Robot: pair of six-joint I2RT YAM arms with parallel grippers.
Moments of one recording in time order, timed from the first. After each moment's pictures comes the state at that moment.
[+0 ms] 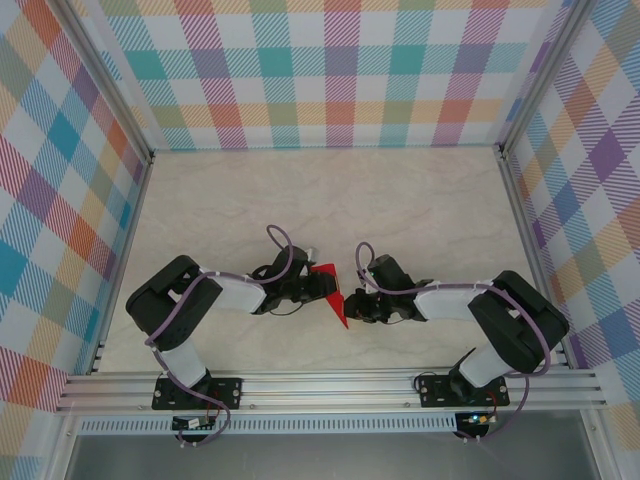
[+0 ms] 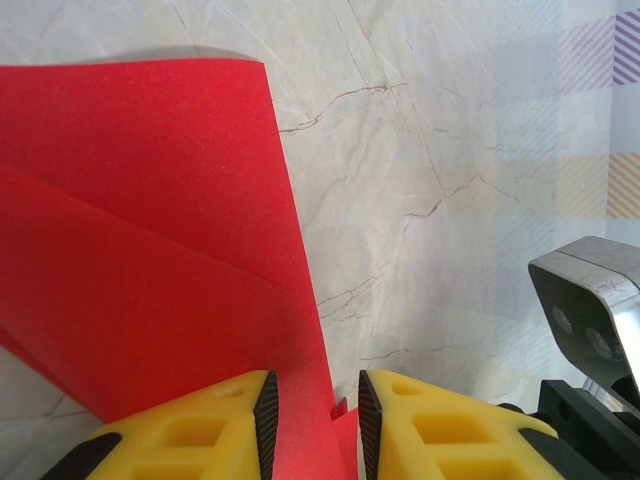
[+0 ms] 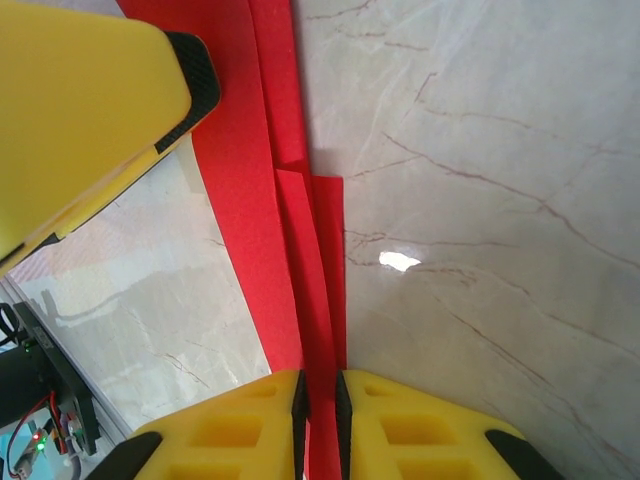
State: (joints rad) left arm -0.74 1.73 0.65 0.36 0.33 -0.95; right arm 0.72 1.52 0.51 0.04 -0.49 0.84
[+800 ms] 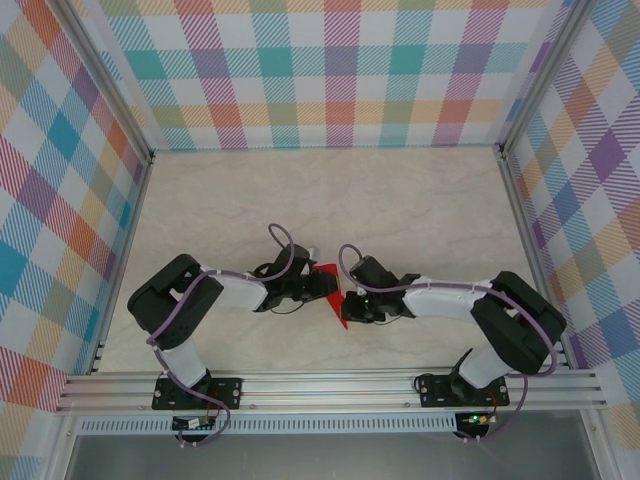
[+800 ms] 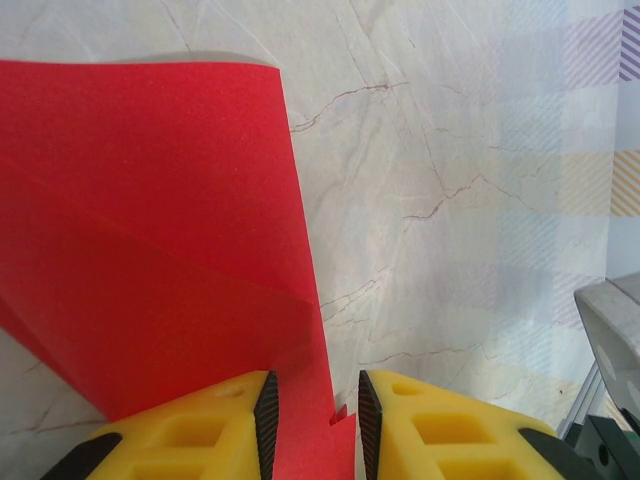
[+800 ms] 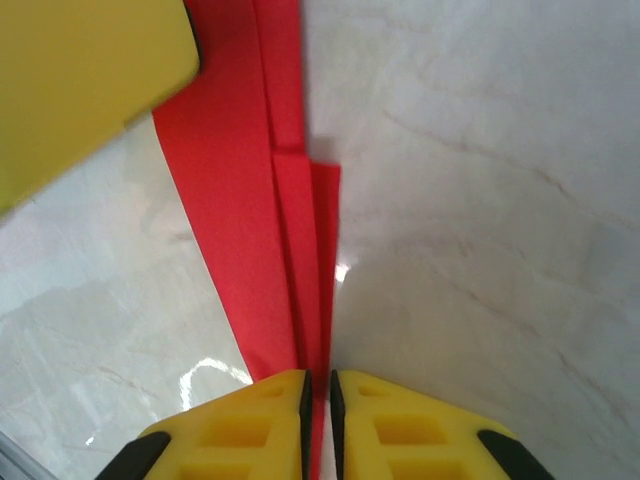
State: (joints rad) left arm -0.74 1.74 0.67 0.33 0.34 -0.95; right arm 0.84 1.50 0.64 -0.24 -0.26 0.82
